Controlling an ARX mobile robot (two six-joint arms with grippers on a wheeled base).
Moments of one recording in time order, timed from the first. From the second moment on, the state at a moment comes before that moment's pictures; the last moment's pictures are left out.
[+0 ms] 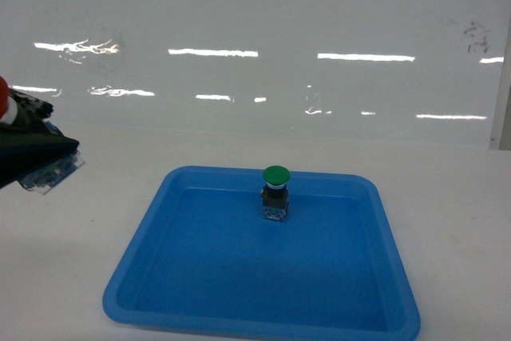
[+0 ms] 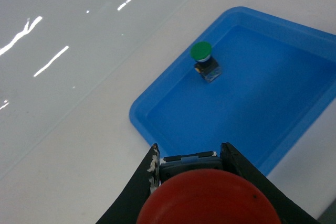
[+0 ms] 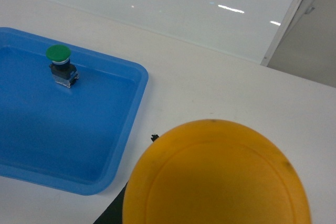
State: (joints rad) left arm -0.14 1.10 0.54 0.05 0.31 0.63; right arm 0.29 0.86 0.43 0.01 0.22 -0.08
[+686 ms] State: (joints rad) left arm -0.16 0.84 0.50 -0.09 0.34 0.62; right arm 0.29 0.86 0.43 0.01 0.22 -0.08
